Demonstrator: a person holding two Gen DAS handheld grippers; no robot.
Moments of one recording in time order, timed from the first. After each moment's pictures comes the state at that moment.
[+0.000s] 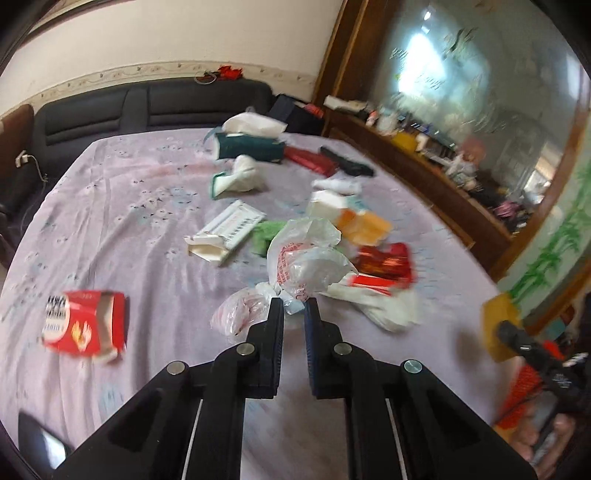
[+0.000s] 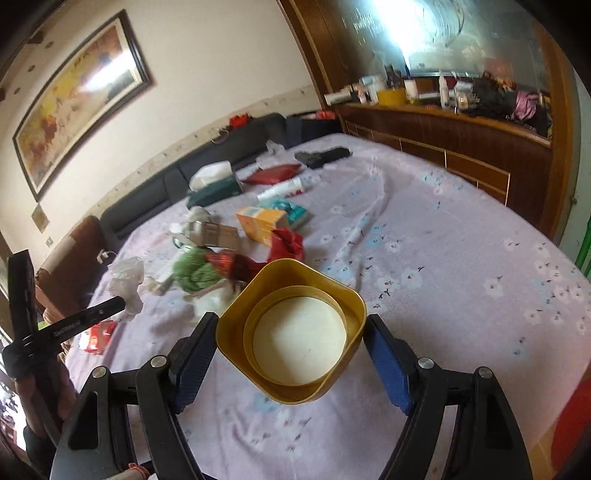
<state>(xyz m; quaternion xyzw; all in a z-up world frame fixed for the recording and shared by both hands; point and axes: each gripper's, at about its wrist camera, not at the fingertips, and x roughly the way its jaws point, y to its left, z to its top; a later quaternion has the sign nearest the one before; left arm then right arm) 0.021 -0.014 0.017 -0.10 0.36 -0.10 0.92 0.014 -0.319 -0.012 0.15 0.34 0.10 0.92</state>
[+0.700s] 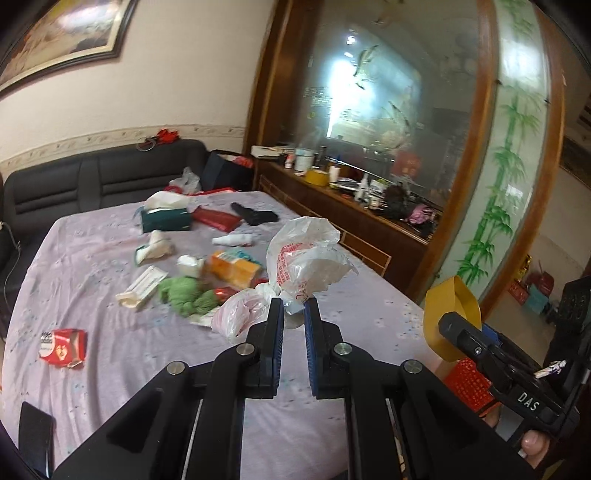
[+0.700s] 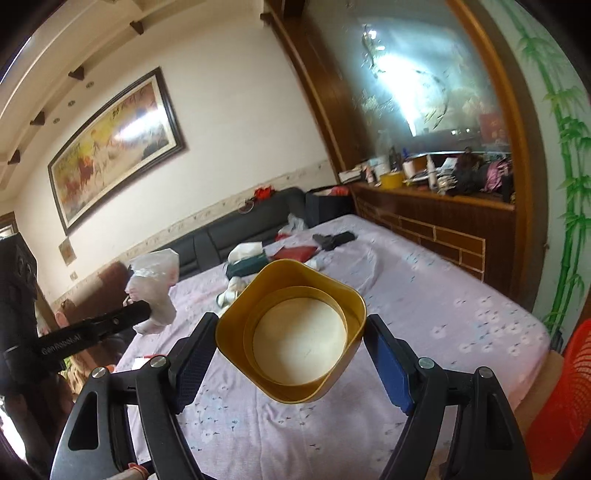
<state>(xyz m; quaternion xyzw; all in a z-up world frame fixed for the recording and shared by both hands) -0.079 -0.147 0.116 -0.04 0.27 -0.18 0.94 -0.097 -0.365 0.072 0.16 0.20 0.11 0.96</state>
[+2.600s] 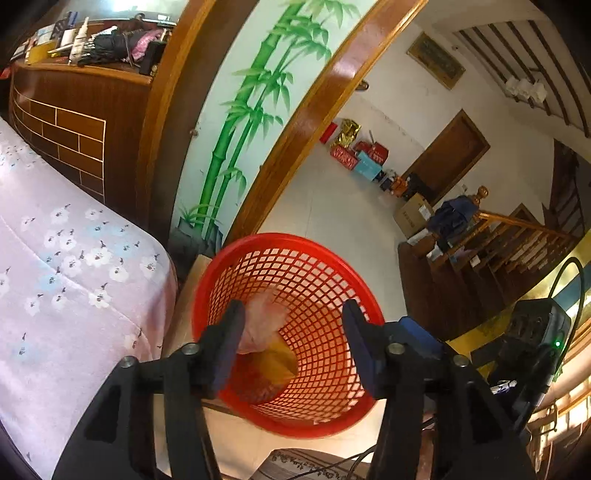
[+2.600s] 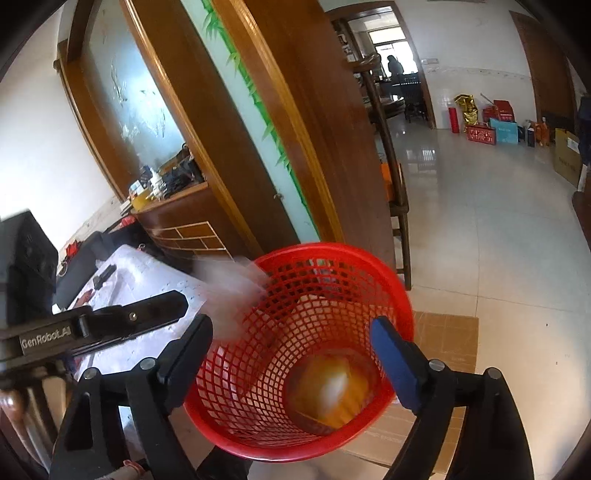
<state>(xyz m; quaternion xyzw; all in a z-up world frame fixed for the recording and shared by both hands) -0.054 -0.528 -0.005 0.00 0.45 -0.55 0.70 -0.236 -0.651 -0.005 0.28 0.26 -0.25 0.89</state>
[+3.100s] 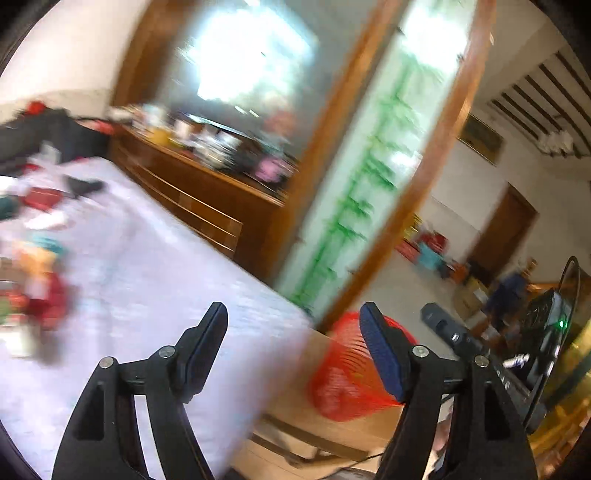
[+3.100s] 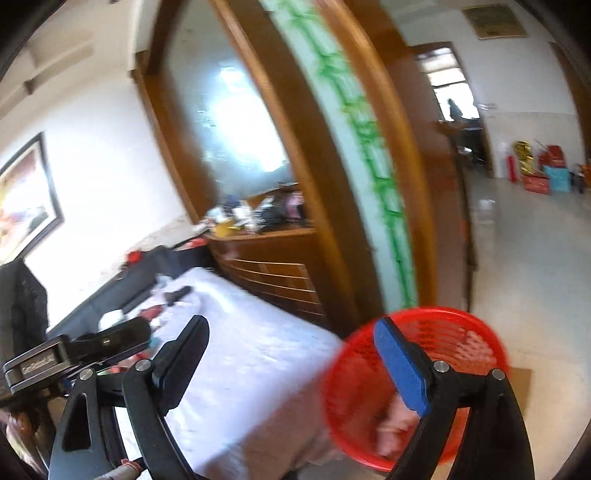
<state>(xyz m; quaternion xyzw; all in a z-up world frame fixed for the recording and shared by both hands) -0.054 -0.301 0.094 -0.07 0.31 -0.40 0.86 -0.189 -0.557 0.072 0.22 0.16 -0.14 0.95</state>
